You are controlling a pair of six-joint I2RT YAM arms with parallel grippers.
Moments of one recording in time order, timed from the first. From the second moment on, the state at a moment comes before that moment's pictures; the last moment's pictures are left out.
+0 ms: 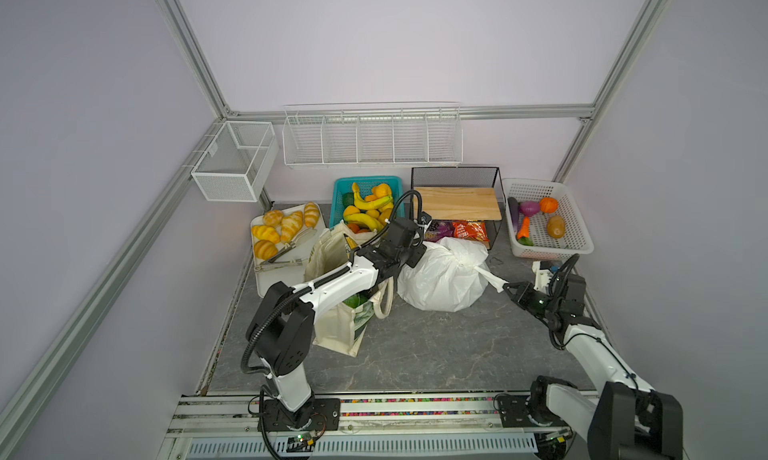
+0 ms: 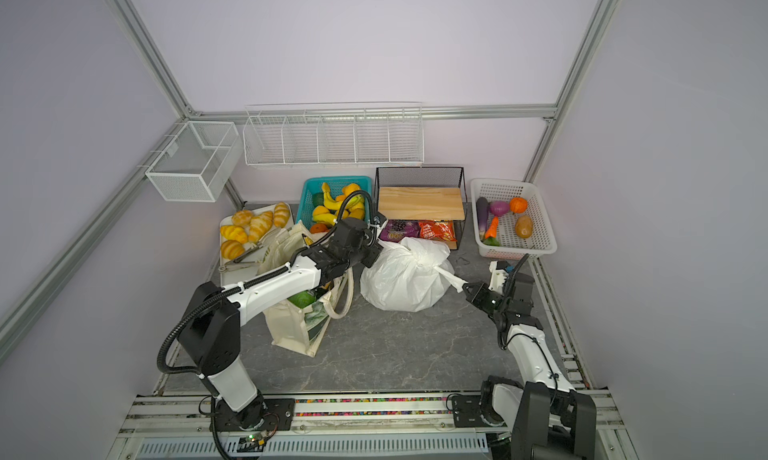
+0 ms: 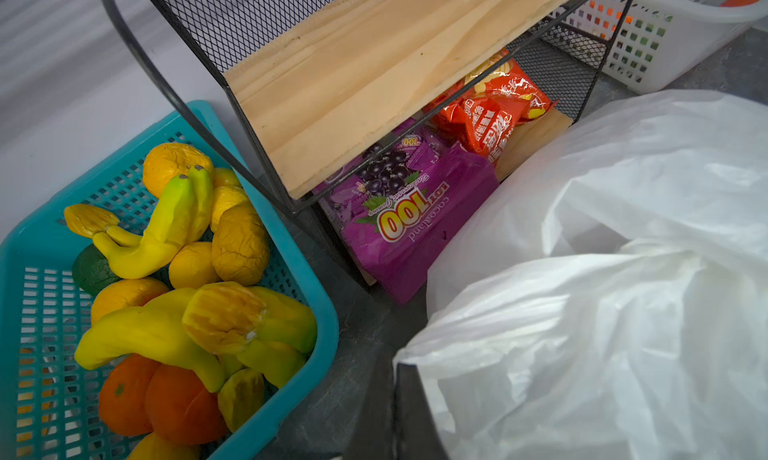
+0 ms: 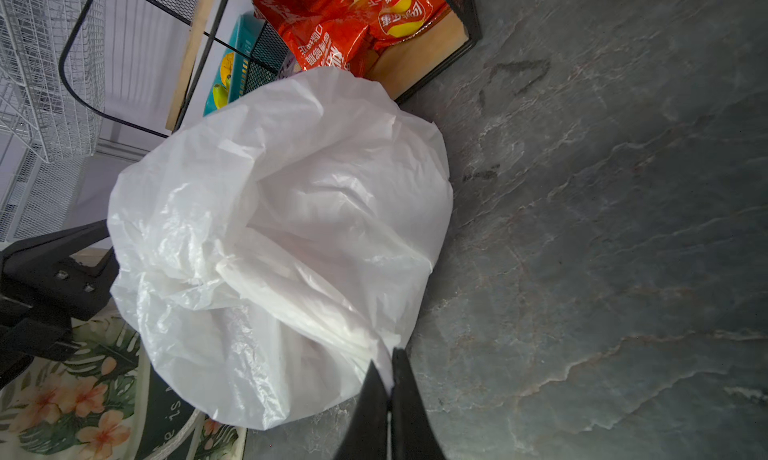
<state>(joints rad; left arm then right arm) -0.76 1.75 1.33 -0.15 -0.18 0.16 -0.20 1.06 0.43 -0.07 -0.65 0.53</state>
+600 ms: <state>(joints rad) -0.80 1.48 1.25 -0.01 -0.09 0.11 -0.06 0.80 0.65 -0.30 -0.43 0.39</state>
